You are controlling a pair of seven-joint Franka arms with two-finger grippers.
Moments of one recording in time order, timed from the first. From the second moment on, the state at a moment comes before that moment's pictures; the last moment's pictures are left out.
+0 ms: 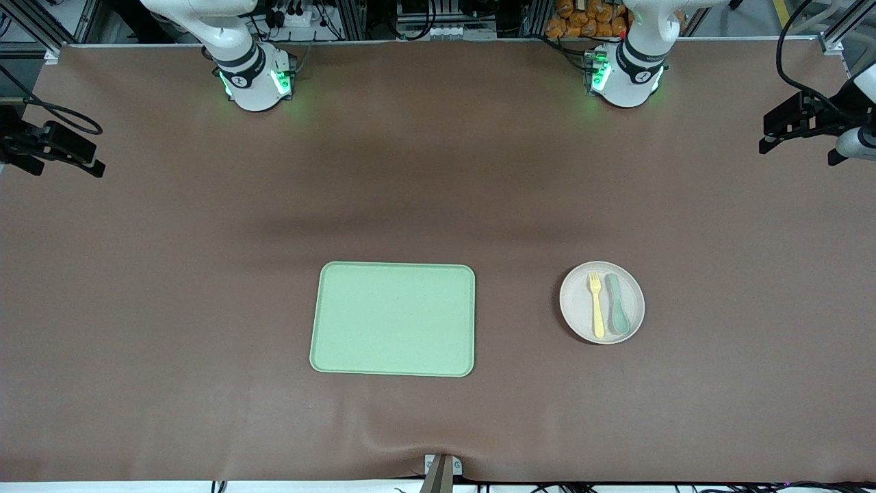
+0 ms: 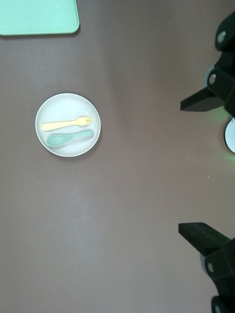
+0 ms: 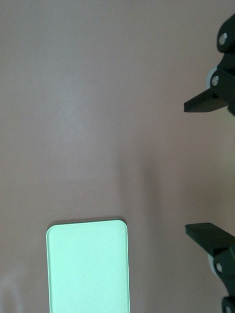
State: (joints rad) left arm 0.08 0.00 -0.14 -1.44 -0.01 1.41 0.14; right arm -0.02 0.01 0.00 -1.46 0.04 1.45 0.06
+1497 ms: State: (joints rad) left arm 0.08 0.24 -0.14 -1.67 -0.01 1.74 0.16; right arm -0.02 0.01 -0.01 -1.46 0.04 1.45 0.06
